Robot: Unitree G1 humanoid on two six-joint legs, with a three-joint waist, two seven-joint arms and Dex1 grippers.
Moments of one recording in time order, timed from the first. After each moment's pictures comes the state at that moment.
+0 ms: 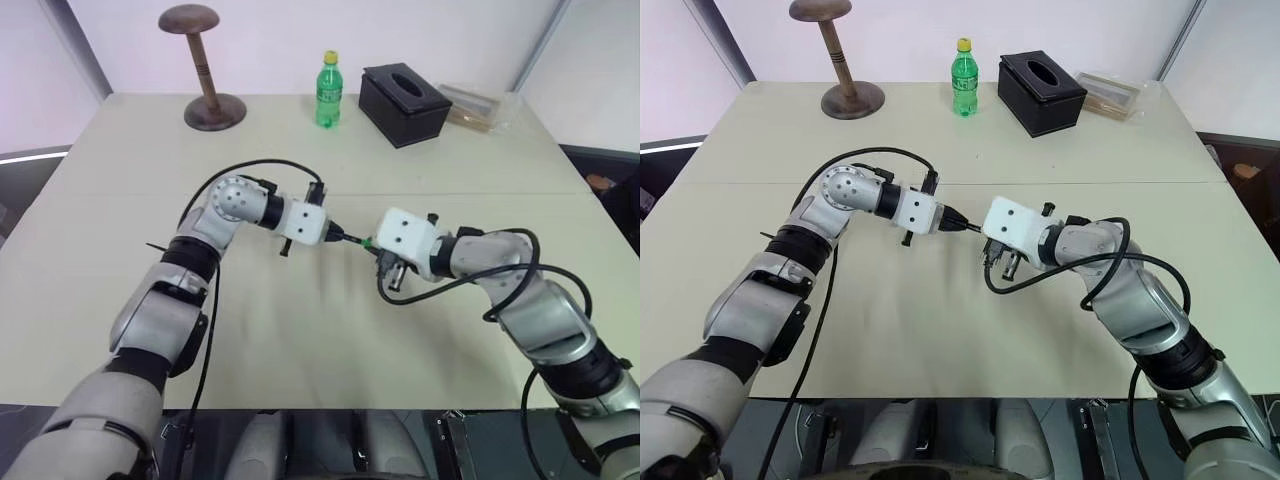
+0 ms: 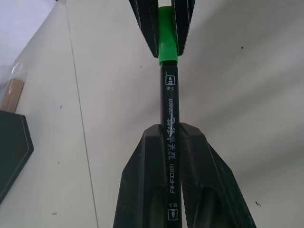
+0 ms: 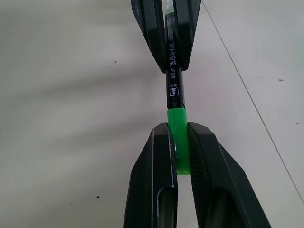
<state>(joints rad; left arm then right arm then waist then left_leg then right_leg) -1.07 0.34 -0.32 0.90 0.19 -0.70 -1.22 -0.55 -0.70 0.33 -0.51 -0.05 0.84 0.80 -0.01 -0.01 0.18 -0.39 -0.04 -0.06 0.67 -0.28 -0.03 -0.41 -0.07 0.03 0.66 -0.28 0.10</state>
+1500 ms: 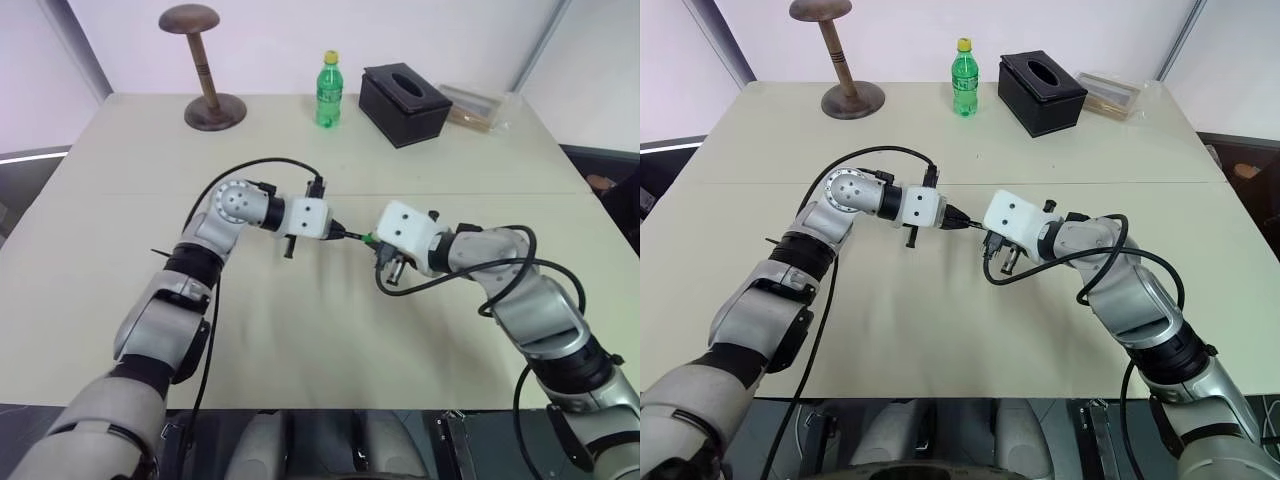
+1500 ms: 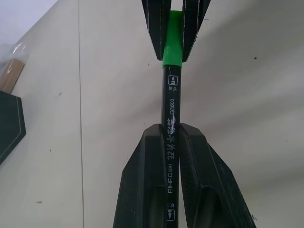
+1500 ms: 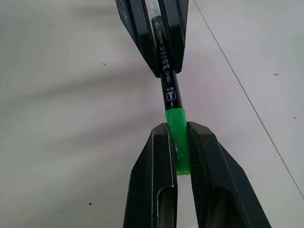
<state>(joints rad) -1.03 0.32 -0.29 0.82 0.17 -0.55 -1.22 -0.56 -0.67 0.30 -0.48 -0.06 0.87 0.79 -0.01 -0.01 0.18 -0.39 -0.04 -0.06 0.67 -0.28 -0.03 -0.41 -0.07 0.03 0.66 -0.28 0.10</state>
